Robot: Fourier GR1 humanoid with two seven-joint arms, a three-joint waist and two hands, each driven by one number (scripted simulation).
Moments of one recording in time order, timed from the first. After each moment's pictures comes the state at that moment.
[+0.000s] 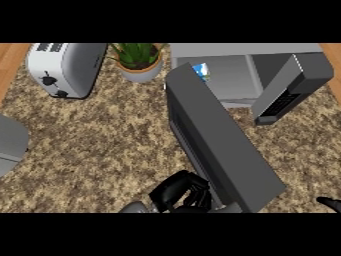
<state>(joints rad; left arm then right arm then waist) -0.31 0.01 -0.83 -1.04 0.01 0.03 -0.24 -0.07 -0.48 -0.25 -0.68 -0.20 0.30 -0.96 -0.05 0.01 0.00</state>
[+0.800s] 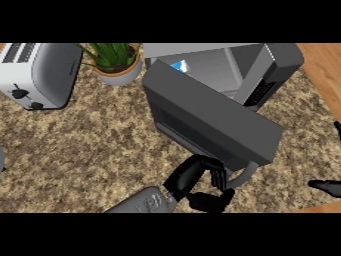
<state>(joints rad) -0.55 0.01 -1.01 -1.01 0.34 0.34 -0.26 -0.12 -0.48 -0.16 -0.89 -0.26 0.35 -0.86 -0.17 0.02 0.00</state>
